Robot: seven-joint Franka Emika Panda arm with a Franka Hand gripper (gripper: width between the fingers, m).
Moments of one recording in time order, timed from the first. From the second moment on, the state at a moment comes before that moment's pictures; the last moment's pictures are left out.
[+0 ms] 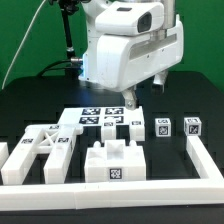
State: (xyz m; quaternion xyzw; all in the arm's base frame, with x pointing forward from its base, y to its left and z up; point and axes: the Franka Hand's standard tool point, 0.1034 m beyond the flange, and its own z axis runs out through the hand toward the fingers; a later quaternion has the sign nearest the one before) arm 0.562 0.055 0.118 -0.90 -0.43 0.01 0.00
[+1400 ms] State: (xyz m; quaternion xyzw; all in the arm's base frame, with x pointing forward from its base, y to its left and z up) arm 0.568 0.005 0.088 -0.99 -0.17 0.01 0.02
